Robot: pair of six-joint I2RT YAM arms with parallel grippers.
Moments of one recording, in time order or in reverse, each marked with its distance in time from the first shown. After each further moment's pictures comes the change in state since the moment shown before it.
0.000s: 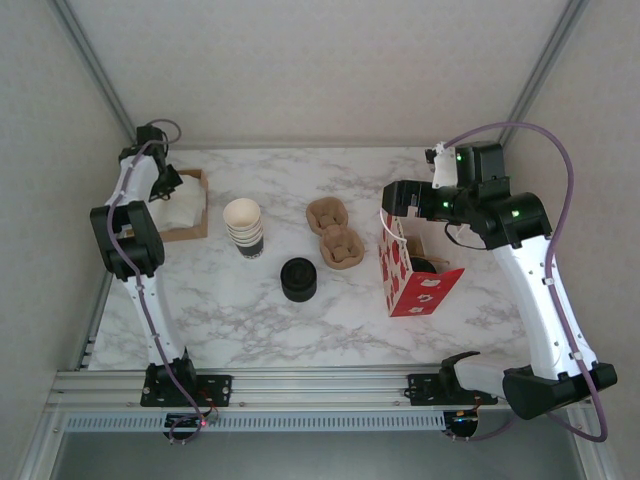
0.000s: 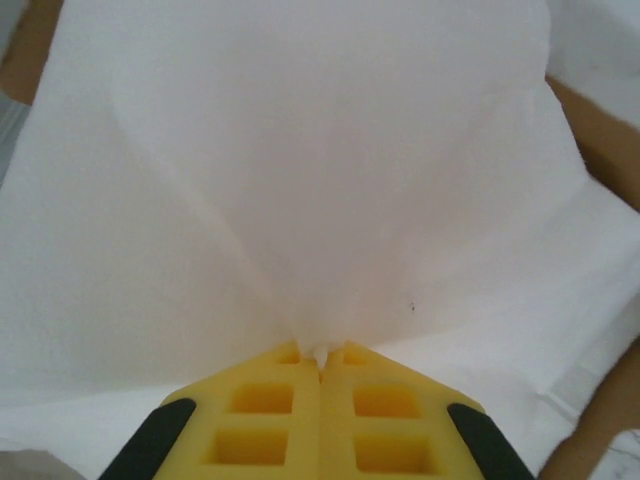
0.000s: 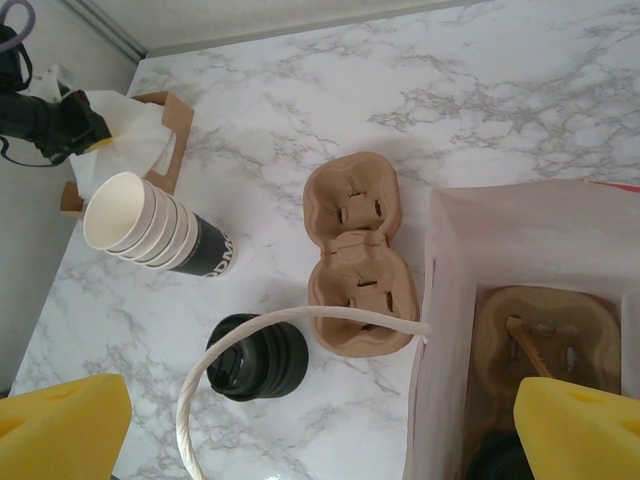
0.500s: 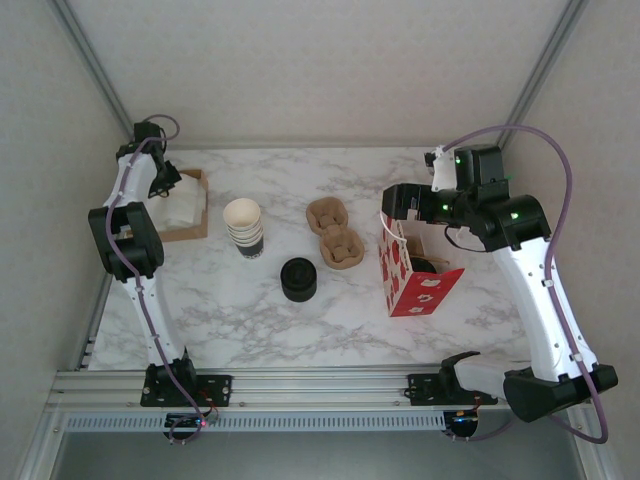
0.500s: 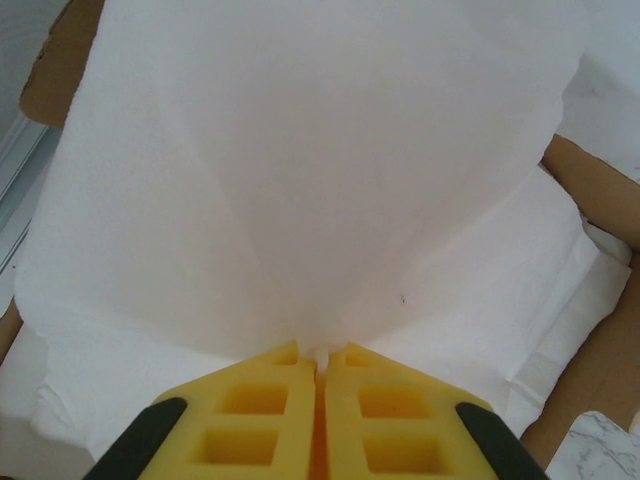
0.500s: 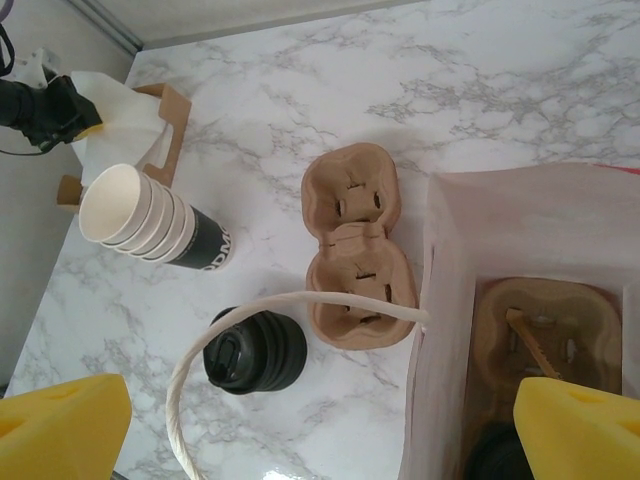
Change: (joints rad) left arm 0.000 -0.012 0.011 -0.006 0.018 0.000; right arm 0.002 -0.013 -0.024 0.000 0.000 0.000
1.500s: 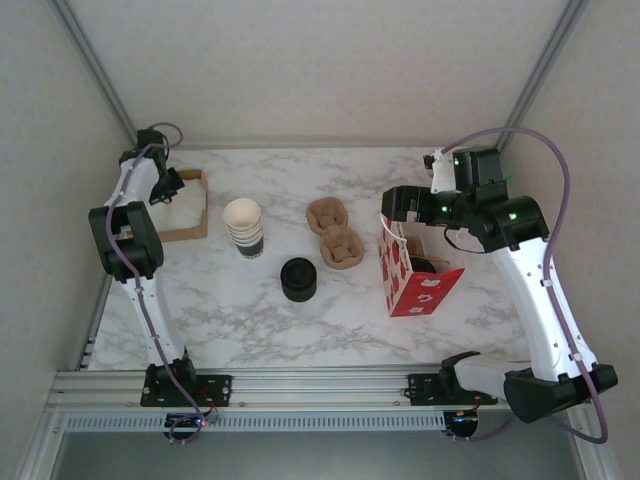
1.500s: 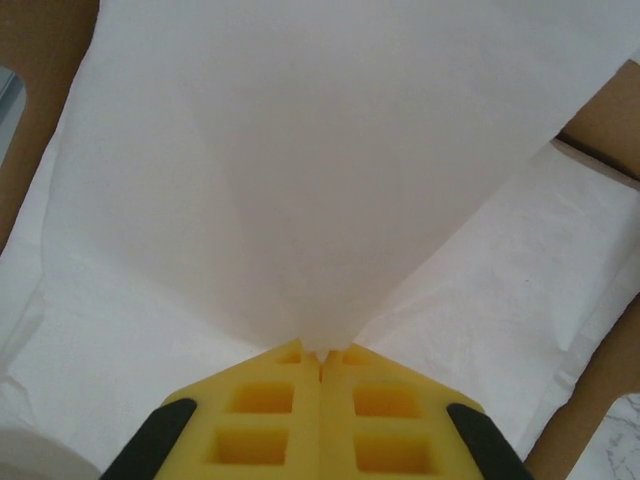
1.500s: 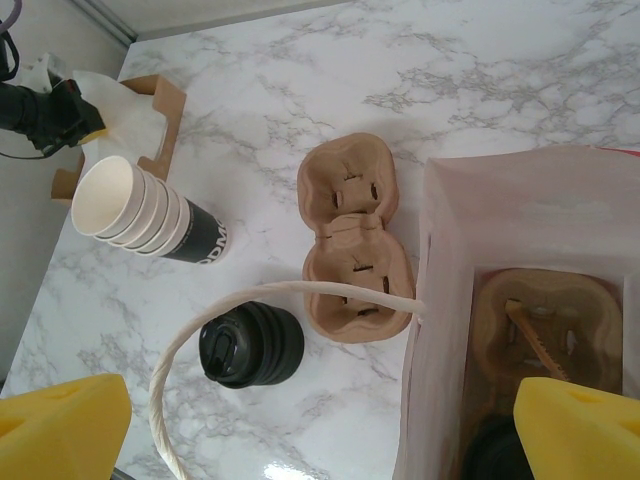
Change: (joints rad) left arm 0.000 -0.014 -0.079 0.030 0.024 0.003; right arm 0.000 -0.002 -0.016 0.000 -0.001 0.000
